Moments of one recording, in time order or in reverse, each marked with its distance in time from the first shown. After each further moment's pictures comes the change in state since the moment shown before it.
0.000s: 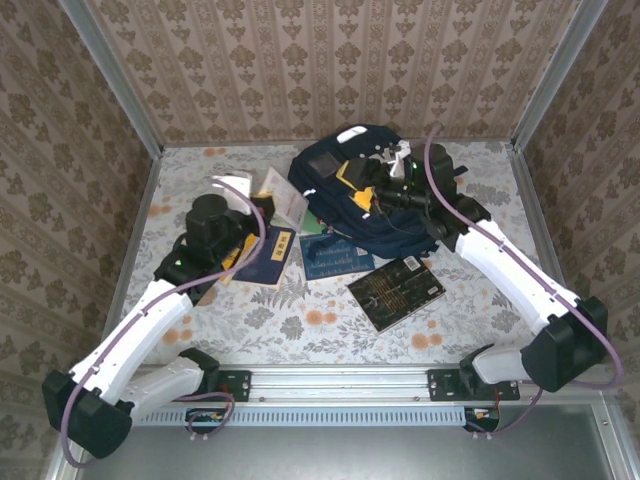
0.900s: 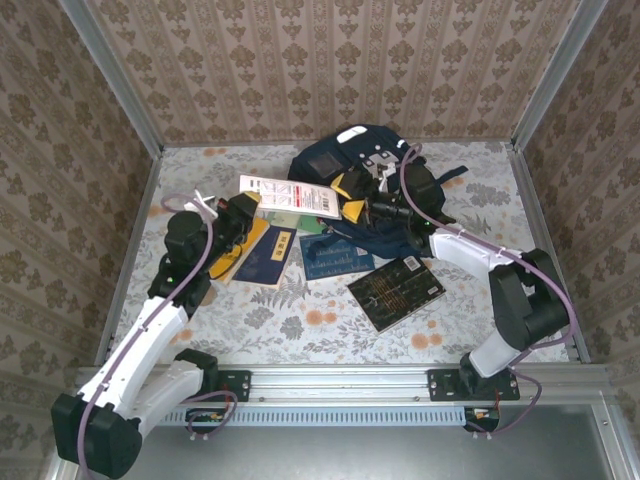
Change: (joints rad) left arm 0.135 -0.109 -0.181 0.229 0.228 -0.953; right arm -0.038 0.257 -0.232 0.647 -0.174 0.242
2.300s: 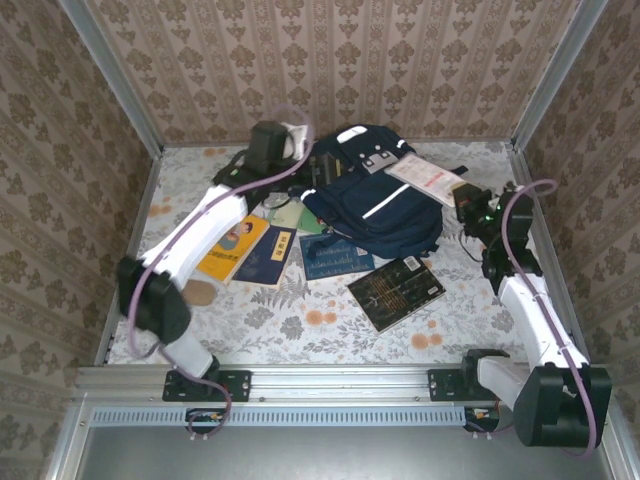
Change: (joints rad) left arm -0.199 0.873 0.957 -0.582 0.122 0.866; right arm -0.507 -0.586 -0.279 -0.412 0.428 -0.167
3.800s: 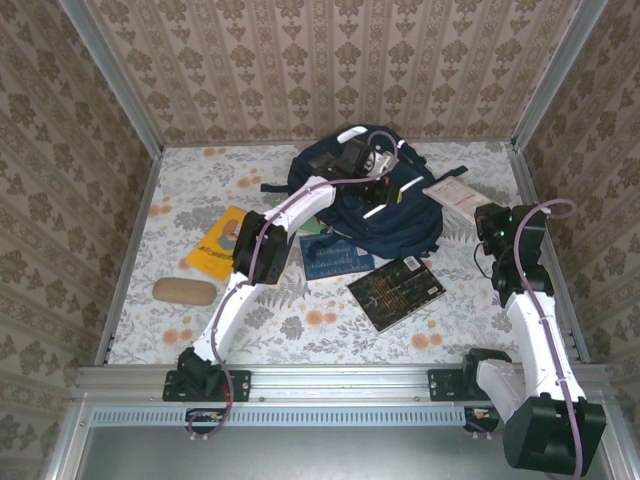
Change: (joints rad) left arm -0.135 0.856 0.750 -0.048 0.311 0.012; right arm -0.070 -0.134 -0.021 -0.248 0.165 -0.063
